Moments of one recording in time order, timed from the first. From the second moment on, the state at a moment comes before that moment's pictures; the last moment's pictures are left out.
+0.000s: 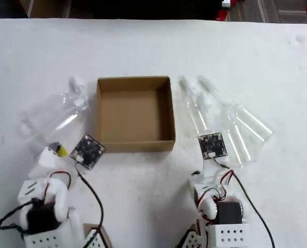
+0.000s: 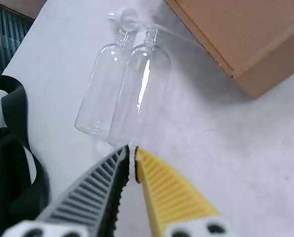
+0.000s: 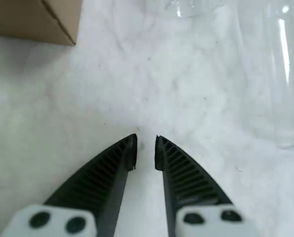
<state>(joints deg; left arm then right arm) -18.9 -104.0 83.2 70.7 -51.1 -3.8 -103.2 96.4 72.7 10.1</state>
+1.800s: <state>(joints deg) -9.6 2.7 -18.6 87.5 -57.5 -3.8 -103.2 96.4 72.7 10.1</state>
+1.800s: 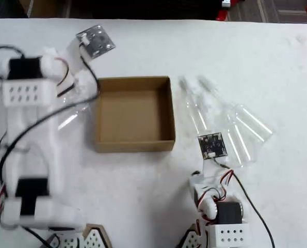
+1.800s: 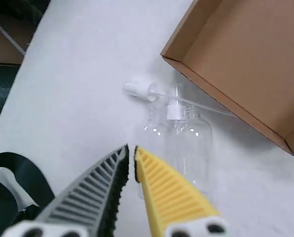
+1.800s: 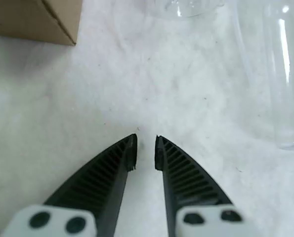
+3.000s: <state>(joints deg) -14.9 70.1 -87.6 101.2 -67.5 -3.8 -103.2 96.4 72.7 10.1</state>
